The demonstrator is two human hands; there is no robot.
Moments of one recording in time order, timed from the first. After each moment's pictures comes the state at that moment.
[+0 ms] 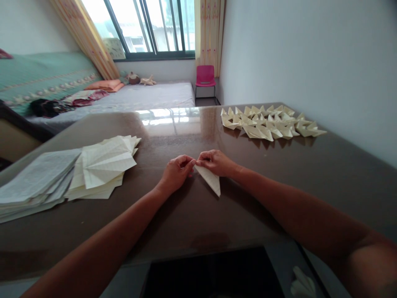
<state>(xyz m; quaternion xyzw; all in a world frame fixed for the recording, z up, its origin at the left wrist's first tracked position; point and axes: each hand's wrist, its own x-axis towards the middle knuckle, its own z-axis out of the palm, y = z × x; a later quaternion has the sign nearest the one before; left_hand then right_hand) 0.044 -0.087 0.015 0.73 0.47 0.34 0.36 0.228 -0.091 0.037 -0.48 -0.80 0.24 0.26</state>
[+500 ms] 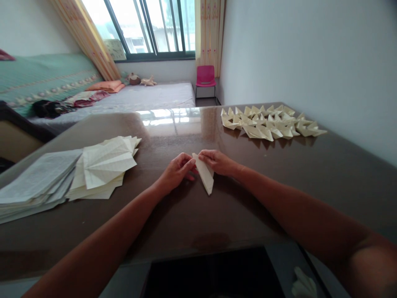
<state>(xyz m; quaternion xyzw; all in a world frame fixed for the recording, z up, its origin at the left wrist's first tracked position) 0.044 -0.089 0.019 0.67 0.40 0.33 0.53 0.233 -0.086 0.027 -0.44 -0.76 0.36 0.31</state>
